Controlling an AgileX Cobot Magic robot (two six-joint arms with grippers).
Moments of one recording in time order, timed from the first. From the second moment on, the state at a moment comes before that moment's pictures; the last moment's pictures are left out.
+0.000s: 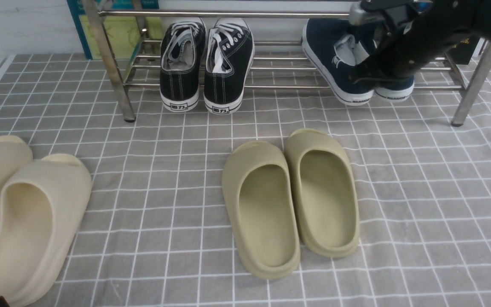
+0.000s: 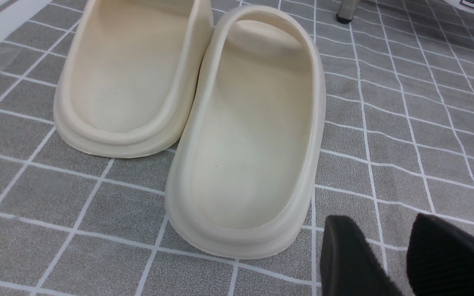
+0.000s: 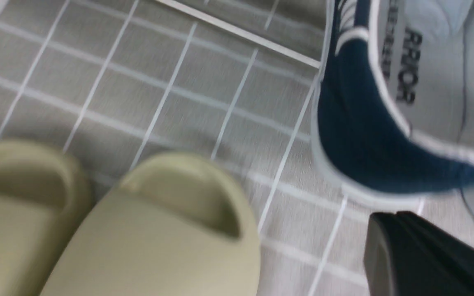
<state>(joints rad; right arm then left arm) 0.20 2.03 -1.86 0.21 0.87 -0.24 0.06 -0.01 0.03 0.04 0.38 -0.29</state>
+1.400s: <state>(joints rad) 0.20 0.59 -0.88 0.20 0.92 -0.22 0.06 -0.01 0.03 0.04 0.38 -0.29</state>
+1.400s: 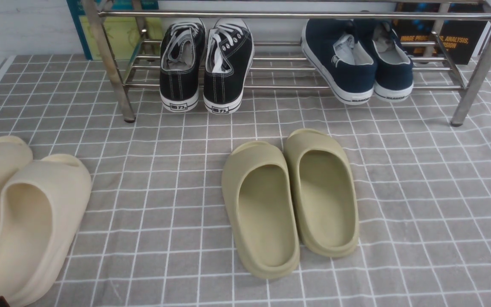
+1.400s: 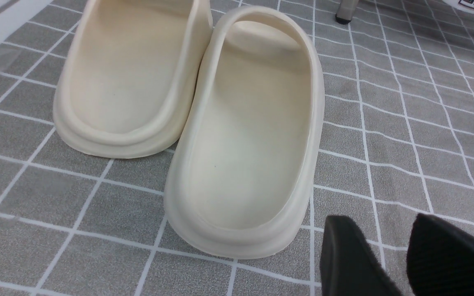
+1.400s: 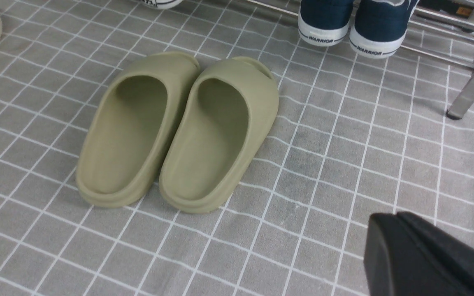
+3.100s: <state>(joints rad) -0.09 -0.01 0.02 -0.04 0.38 0.15 0.06 -0.01 0.03 0.04 0.38 -0.29</state>
